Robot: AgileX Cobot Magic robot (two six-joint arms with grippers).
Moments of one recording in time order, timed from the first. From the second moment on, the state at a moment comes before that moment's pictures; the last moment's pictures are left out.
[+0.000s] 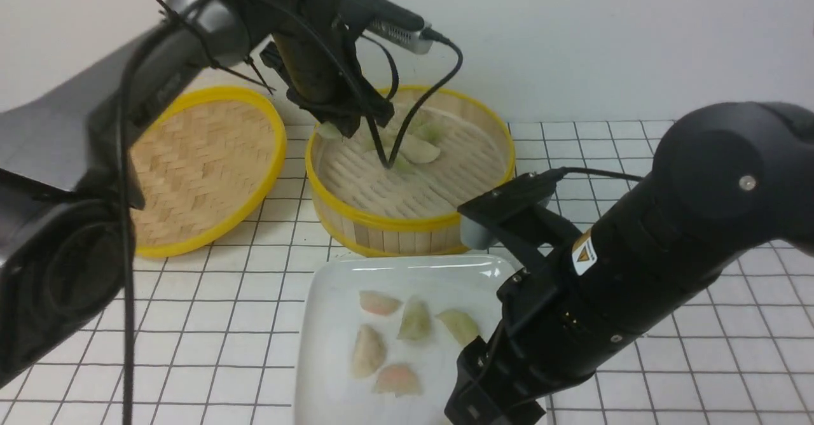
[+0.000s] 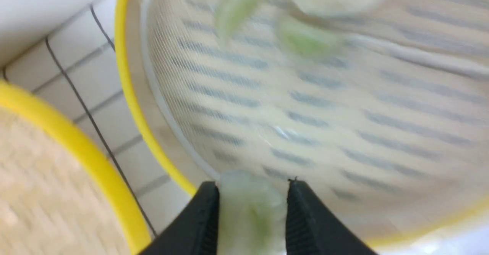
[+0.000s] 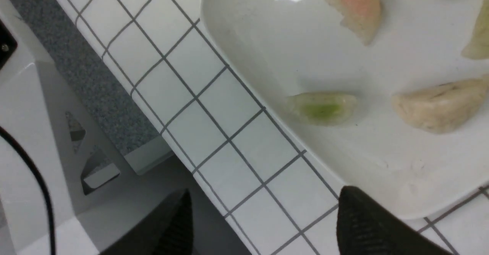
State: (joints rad) right arm 0.73 1.48 -1.13 0.41 1.07 -0.18; left arm -0.37 2.19 -2.20 0.04 1.21 0.16
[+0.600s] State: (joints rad) right arm 0.59 1.22 -1.13 -0.14 1.15 0.11; left arm -0.50 1.62 -1.13 -0.36 1.14 0.19
